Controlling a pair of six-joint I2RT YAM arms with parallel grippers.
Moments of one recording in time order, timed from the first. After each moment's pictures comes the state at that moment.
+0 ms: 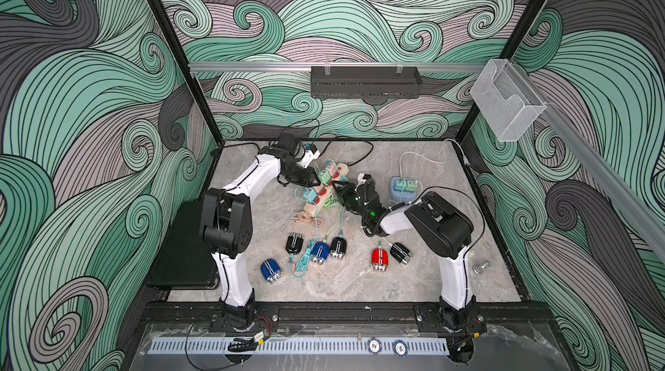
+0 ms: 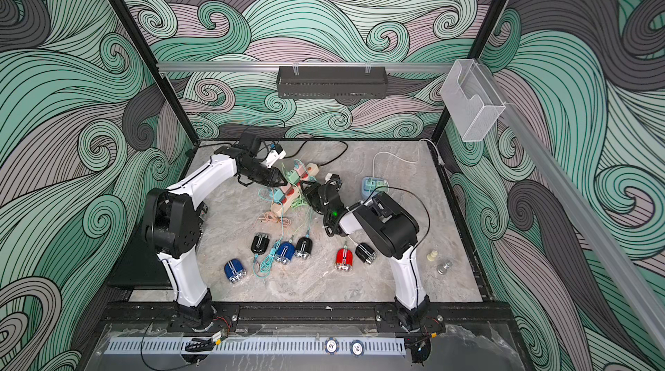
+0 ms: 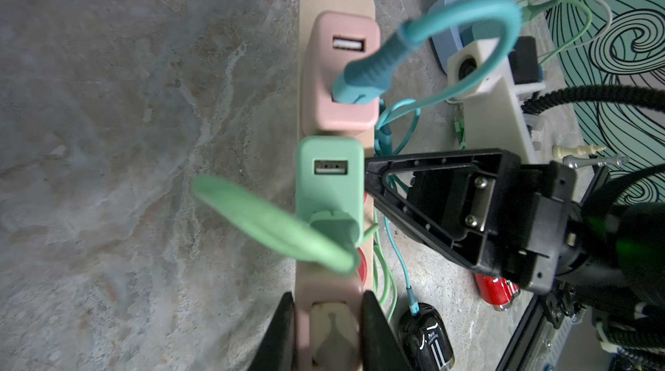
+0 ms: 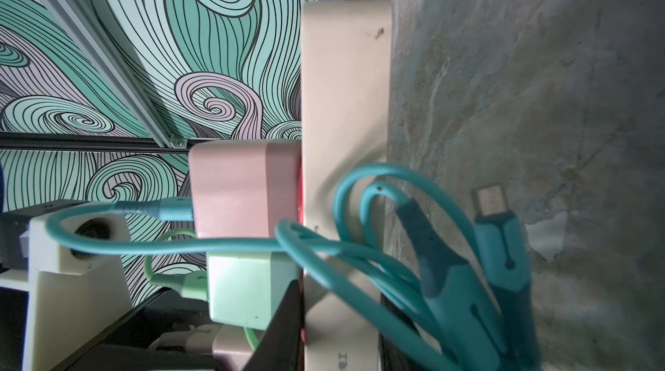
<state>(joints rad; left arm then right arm) -0.26 1.89 1.57 -0.82 0.54 0.11 0.67 2.07 0.93 0.91 -0.01 1.39</state>
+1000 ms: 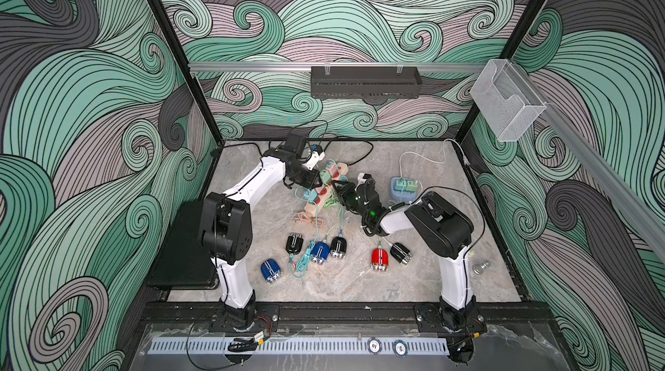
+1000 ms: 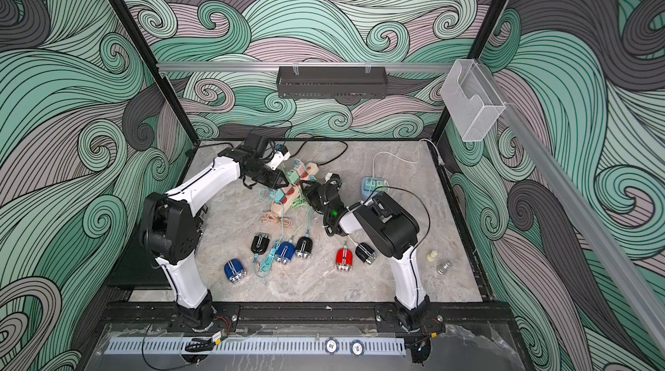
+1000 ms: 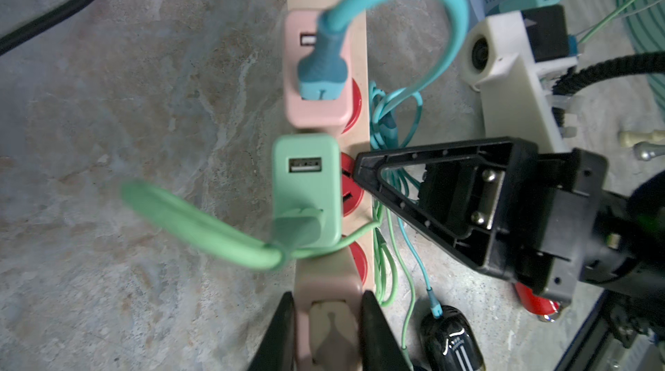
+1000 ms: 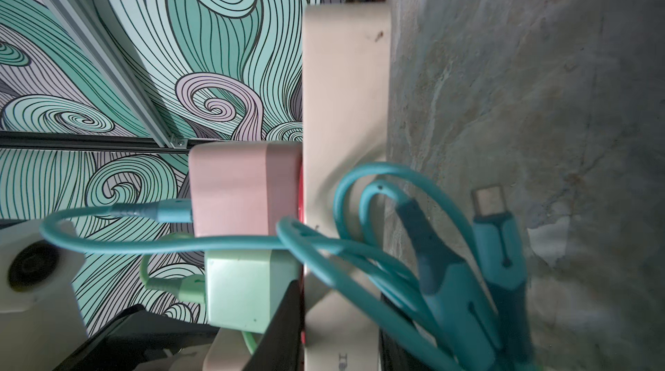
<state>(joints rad) -0.31 1.84 1.55 -0.81 0.41 0.12 0.67 2.06 0.93 0.92 -0.01 1.39</state>
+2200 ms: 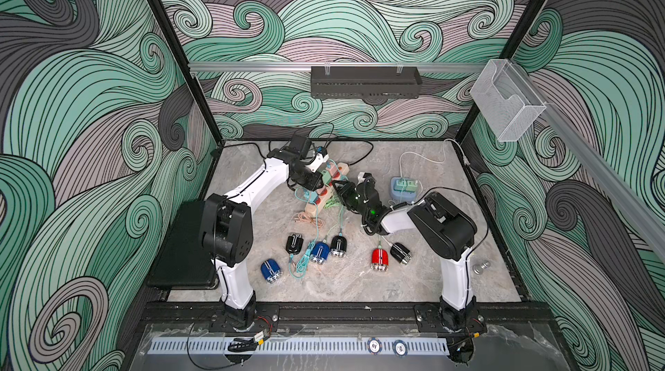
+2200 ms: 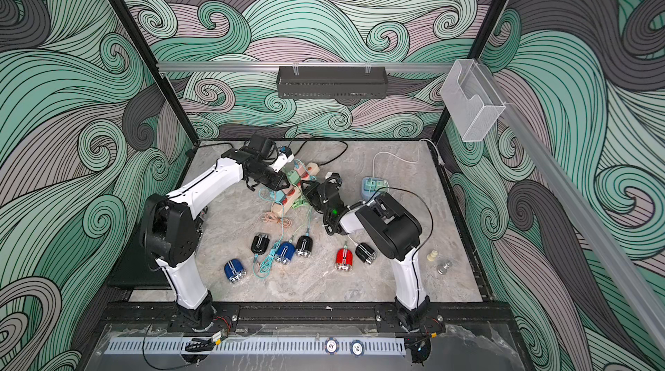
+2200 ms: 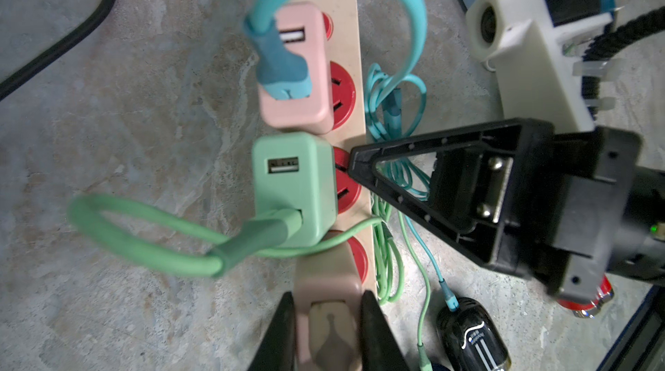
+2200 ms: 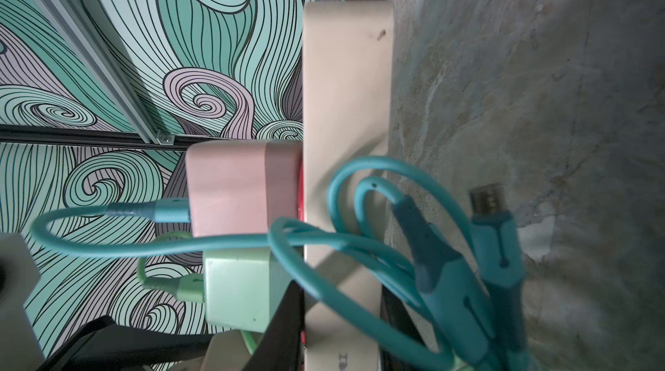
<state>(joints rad) -0.36 1.83 1.55 -0.82 0.31 0.18 0.67 2.04 0.93 0.85 0.00 1.35</state>
